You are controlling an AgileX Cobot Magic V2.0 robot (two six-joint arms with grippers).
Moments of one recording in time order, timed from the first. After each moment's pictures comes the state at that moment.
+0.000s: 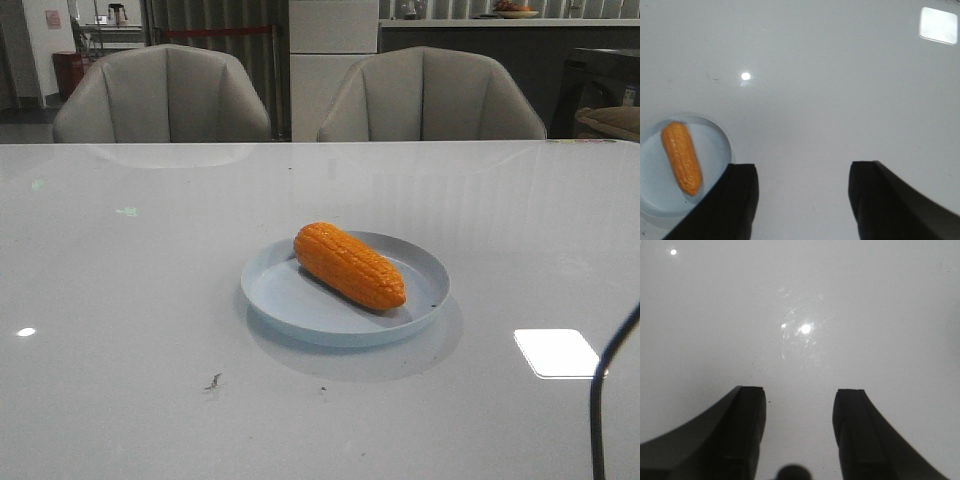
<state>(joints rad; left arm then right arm) -0.18 1.07 -0.99 0.21 0.78 -0.08 0.14 1.42 -1.77 -0.03 1.19 0.00</state>
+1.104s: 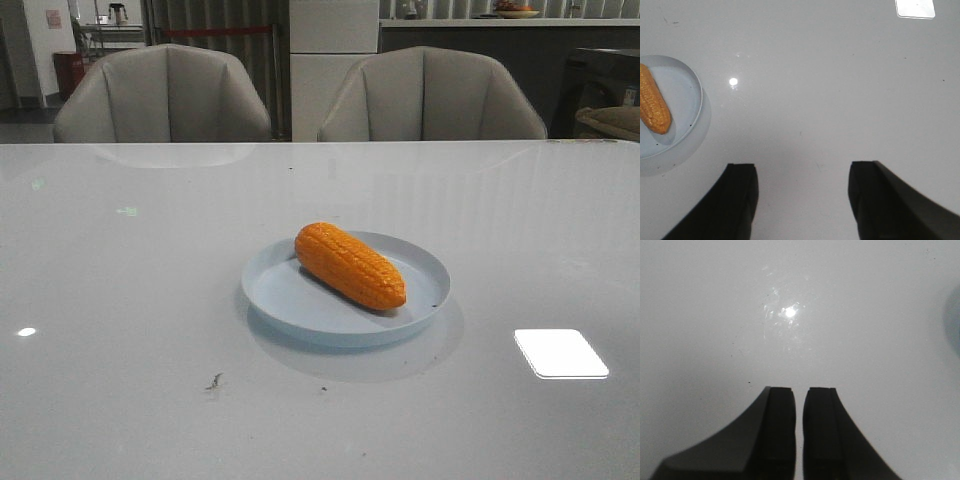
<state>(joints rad) -0.18 1.07 -0.99 0.12 0.84 -0.08 -0.01 0.88 -0.98 0.03 0.90 0.01</state>
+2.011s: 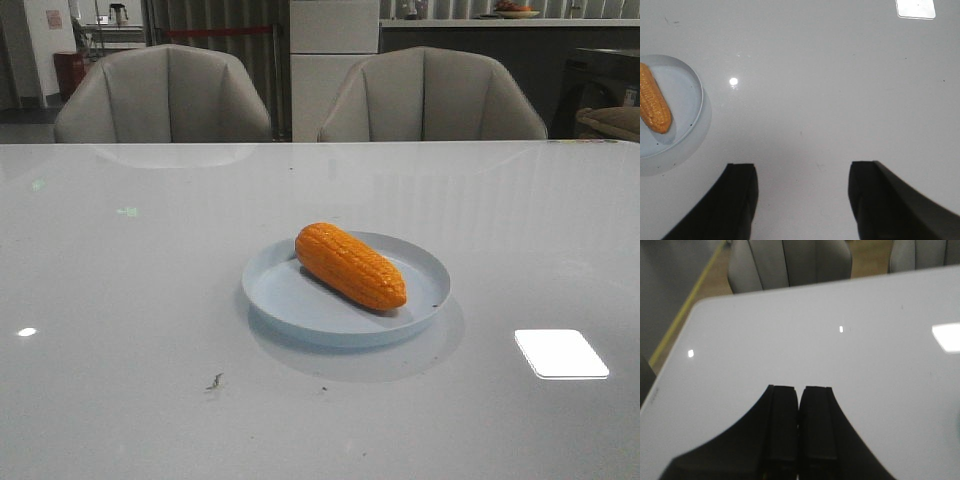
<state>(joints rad) -0.07 0.73 -0.63 0.16 0.22 -0.08 -0.01 0.88 -0.98 0.03 0.90 0.00</state>
